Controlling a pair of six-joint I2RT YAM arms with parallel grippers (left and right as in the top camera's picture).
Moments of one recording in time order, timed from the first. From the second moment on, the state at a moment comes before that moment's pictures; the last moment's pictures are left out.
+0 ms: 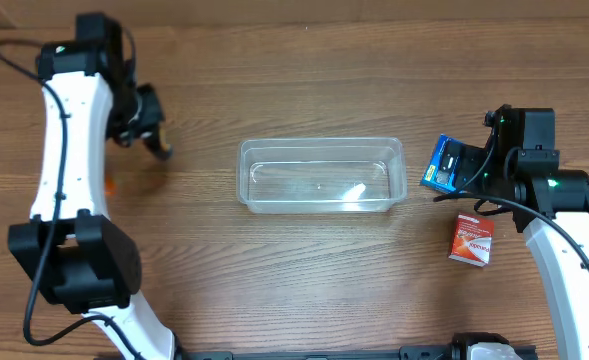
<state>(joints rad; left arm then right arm) 0.07 1.95 1.93 -1.37 0.03 -0.26 -0.02 1.26 1.12 -0.91 0.01 0.23</state>
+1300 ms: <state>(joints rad) -0.42 2.03 1.69 -1.11 -0.10 -0.51 -0.02 1.26 1.12 -0.91 0.01 0.23</state>
